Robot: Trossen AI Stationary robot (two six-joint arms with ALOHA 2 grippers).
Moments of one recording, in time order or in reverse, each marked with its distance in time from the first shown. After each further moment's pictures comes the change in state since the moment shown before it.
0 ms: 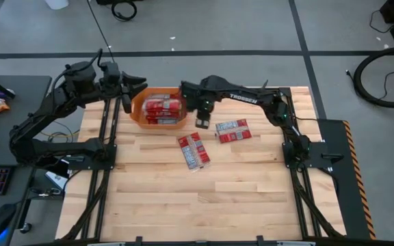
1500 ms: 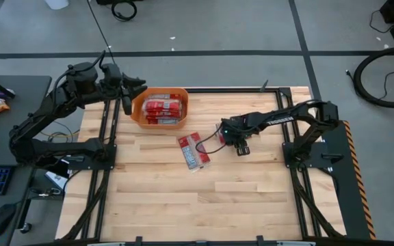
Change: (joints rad) left arm 0.000 -0.001 0.000 -0.052 -0.009 0.032; right arm 0.107 -0.587 -1.372 0.800 0.070 -0.264
